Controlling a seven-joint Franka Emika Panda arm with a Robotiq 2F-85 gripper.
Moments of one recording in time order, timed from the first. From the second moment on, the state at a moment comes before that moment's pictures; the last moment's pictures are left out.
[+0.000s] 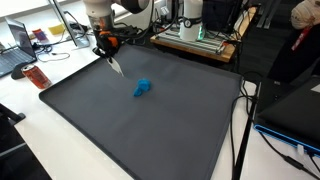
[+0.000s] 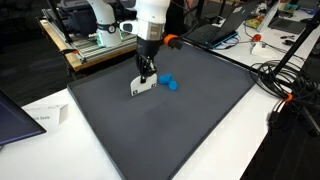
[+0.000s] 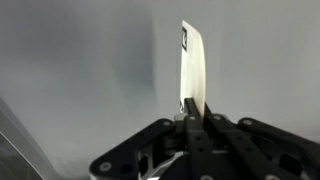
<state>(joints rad) 0.12 0.37 -0.30 -2.06 -0.20 2.45 1.74</state>
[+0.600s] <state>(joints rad) 0.01 0.22 -0.14 -2.16 0.00 2.75 1.45</state>
